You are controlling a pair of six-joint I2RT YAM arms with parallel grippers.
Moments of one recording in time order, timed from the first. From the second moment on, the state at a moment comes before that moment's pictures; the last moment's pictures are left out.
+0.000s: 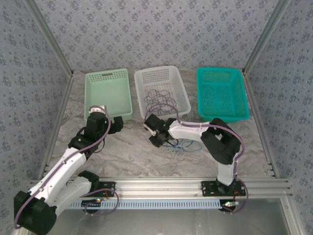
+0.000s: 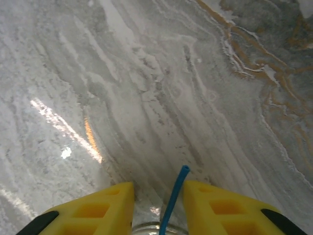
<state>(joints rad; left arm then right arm) -0.42 0.85 0.61 -0.39 -0.25 -0.44 0.92 1.87 1.16 -0.52 0.05 0.15</state>
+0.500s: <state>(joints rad) -0.41 0.85 0.61 -0.38 -0.23 -0.44 0.93 1.71 1.15 -0.52 -0.02 0.17</state>
